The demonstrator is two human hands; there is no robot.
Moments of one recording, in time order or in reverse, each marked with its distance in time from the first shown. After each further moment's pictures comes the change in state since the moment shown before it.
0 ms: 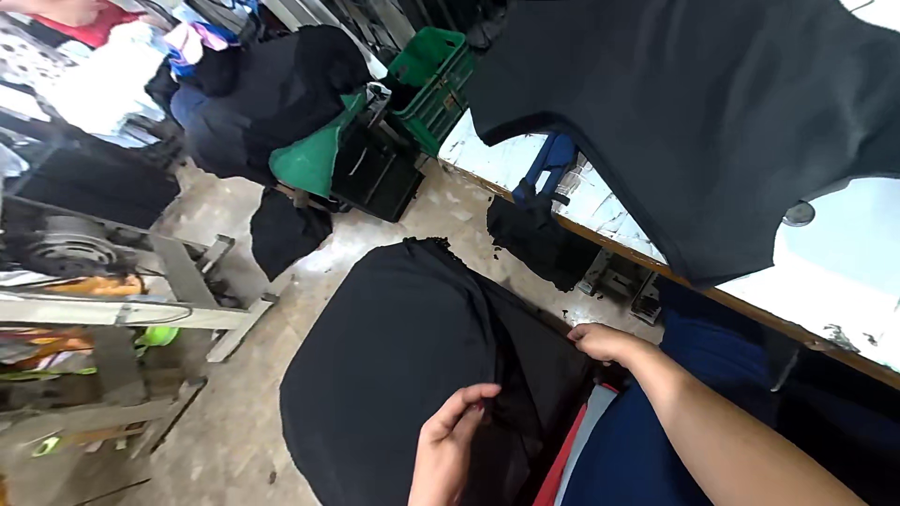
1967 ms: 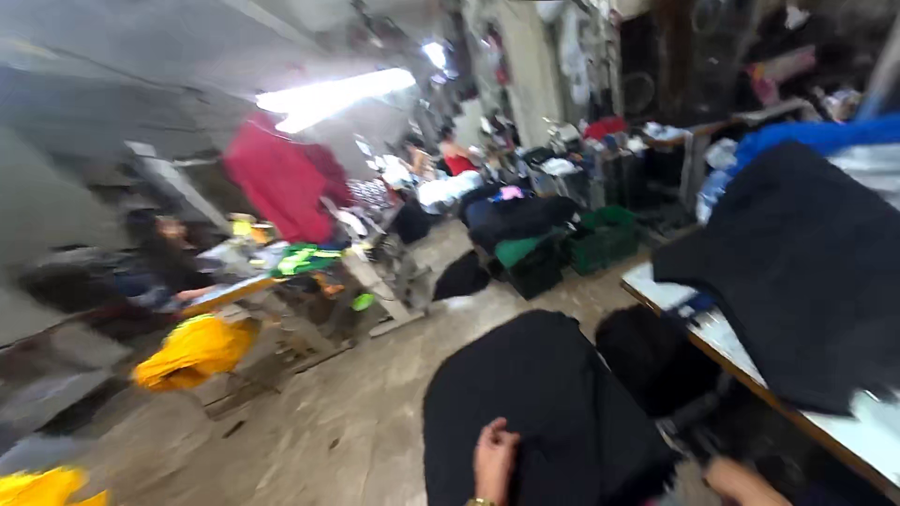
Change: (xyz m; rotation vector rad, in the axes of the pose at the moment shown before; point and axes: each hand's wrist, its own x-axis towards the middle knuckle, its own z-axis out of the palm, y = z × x) left_hand -0.042 -0.066 -0.068 -0.106 0.673 -0.238; right_hand -0.052 0.034 0.004 -0.553 0.185 0.127
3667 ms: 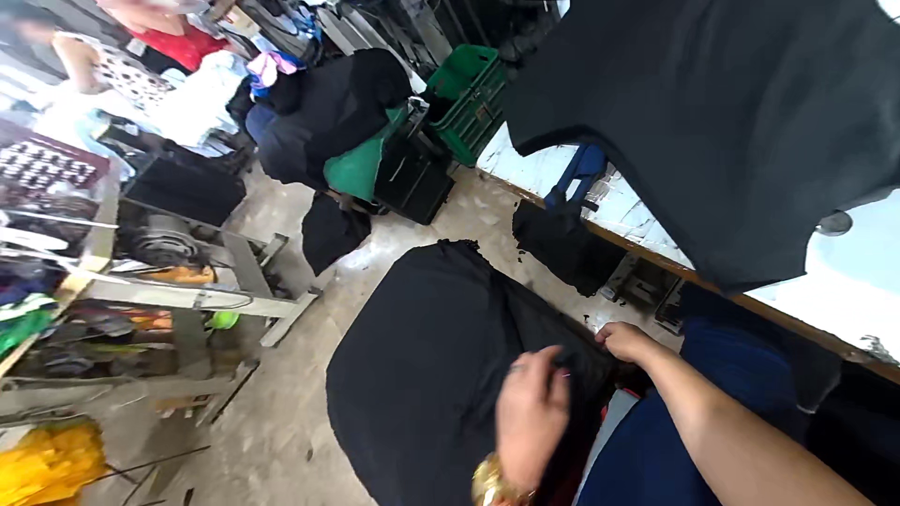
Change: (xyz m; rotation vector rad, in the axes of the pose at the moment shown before) left_hand -0.054 0.071 0.135 0.859 -0.594 0.737; right_hand 0.066 -0.029 -0.004 0.492 -0.064 -0.106
